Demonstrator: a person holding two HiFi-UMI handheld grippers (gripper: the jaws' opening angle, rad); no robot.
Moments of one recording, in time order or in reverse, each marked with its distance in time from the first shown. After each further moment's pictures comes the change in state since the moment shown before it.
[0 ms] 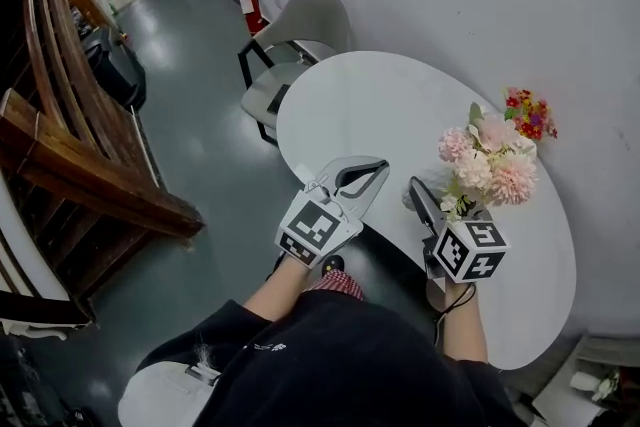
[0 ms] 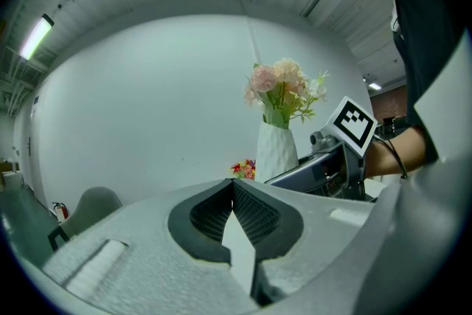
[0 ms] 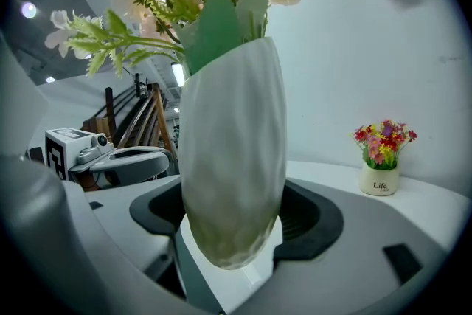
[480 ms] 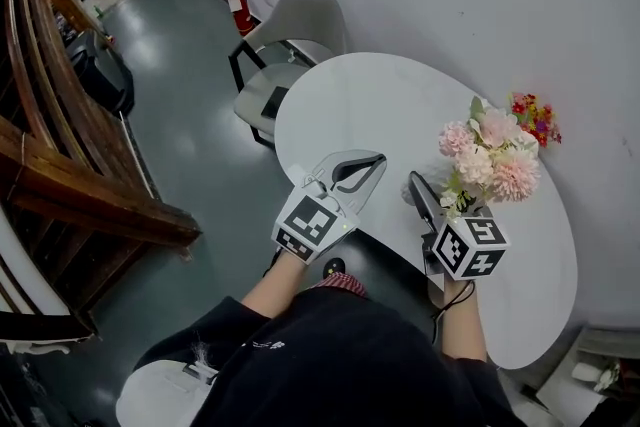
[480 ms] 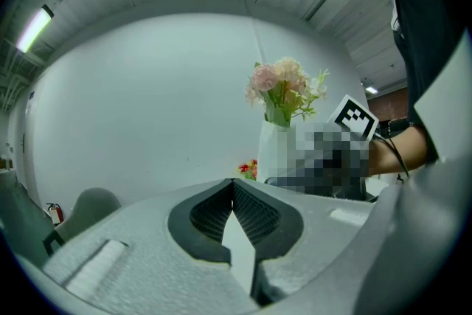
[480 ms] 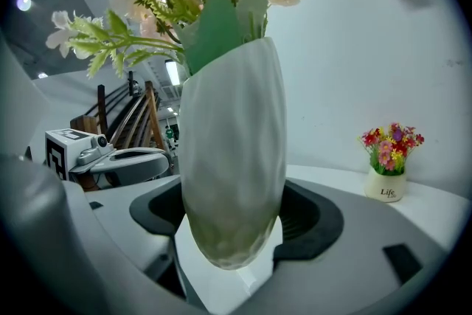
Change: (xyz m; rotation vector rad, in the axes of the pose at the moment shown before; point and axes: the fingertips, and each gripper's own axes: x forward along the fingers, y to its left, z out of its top) left arm 0.007 0.055 -0.006 -0.011 -0.010 -0.036; right arm 0.046 0.005 0.016 0.002 -0.003 -0.055
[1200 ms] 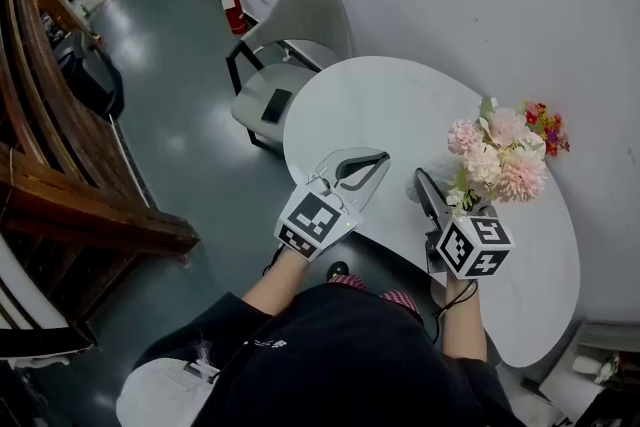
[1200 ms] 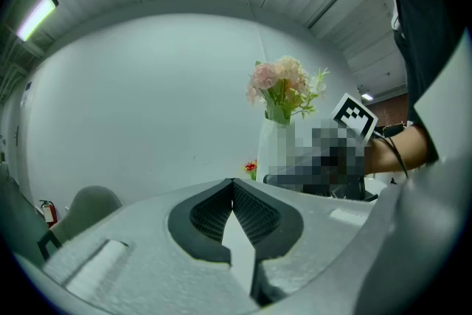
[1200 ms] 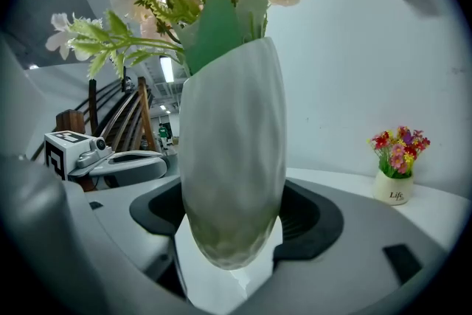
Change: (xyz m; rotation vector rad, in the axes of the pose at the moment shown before) left arm 0.000 0.031 -0.011 -0.021 -0.016 -0.049; right arm 0.025 0.007 0.007 -0.001 -0.005 -0.066
